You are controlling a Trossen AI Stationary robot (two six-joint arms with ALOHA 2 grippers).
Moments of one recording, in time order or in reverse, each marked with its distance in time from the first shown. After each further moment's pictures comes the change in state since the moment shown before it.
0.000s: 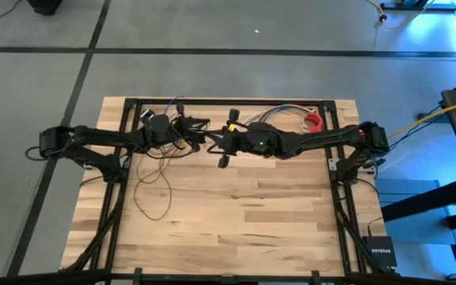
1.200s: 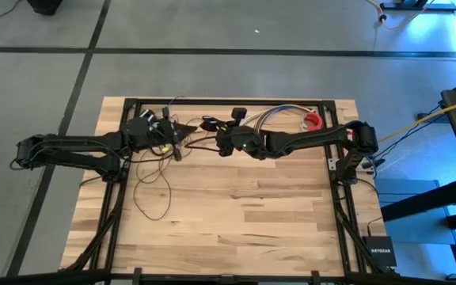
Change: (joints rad) left arm -0.137 -0.374 0.000 -0.367 0.018 -0.160; right arm -0.060 0.101 0.001 -0.219 0.426 -0.102
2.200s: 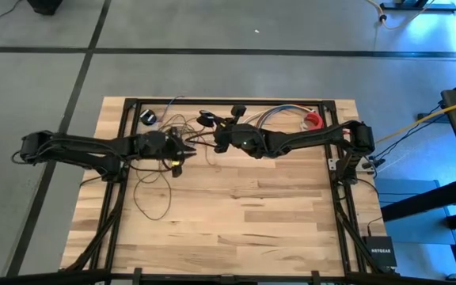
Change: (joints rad) left arm -0.052 0.093 -0.089 -0.210 0.066 -0.157; right arm -0.013 0.027 -0.002 0.153 0.006 -0.004
